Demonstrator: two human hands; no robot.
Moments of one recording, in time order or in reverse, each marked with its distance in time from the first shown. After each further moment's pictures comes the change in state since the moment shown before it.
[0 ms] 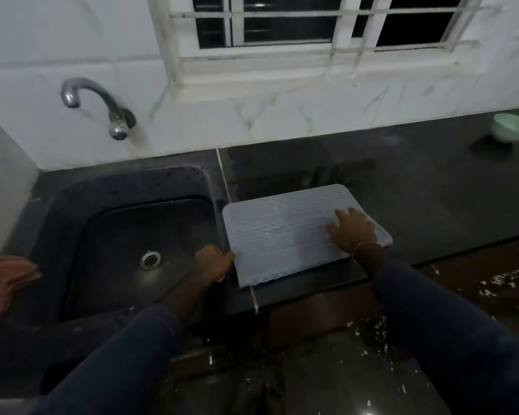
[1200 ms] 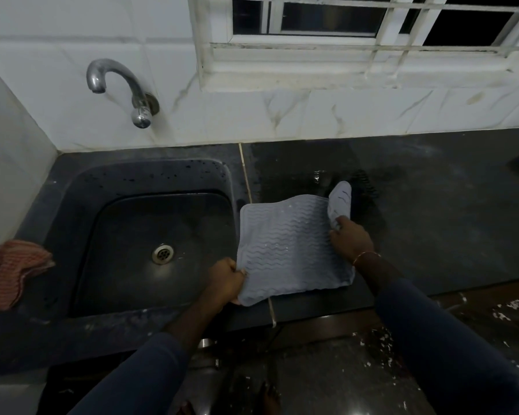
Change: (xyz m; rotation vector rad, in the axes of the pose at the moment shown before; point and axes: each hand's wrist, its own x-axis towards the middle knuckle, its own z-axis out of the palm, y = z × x) left_hand 0.019 -0.038 0.019 -0.351 0.024 -0.109; right_hand 0.021 -0.062 0.007 0.329 -0.076 0.004
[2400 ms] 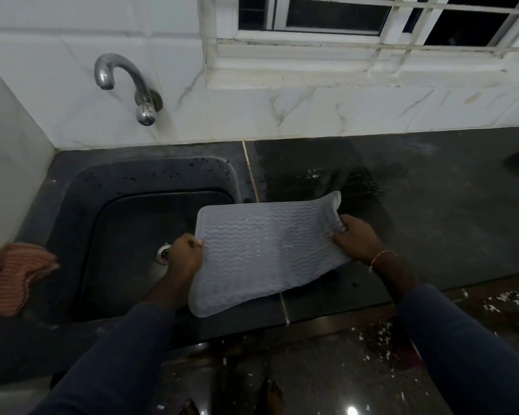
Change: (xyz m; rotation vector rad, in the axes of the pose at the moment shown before) left_hand 0.063 -0.020 -0.089 0.175 0.287 0.120; right_hand -0.025 -0.030 -0.015 0.006 -0.052 -0.121
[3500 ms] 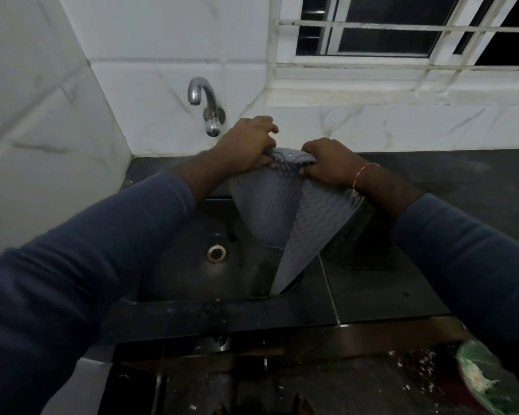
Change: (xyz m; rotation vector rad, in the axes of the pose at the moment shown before) left_hand 0.042 0.171 -0.172 0.777 0.024 1.181; right_hand 0.010 -0.247 -0.038 -0.219 0.037 -0.555
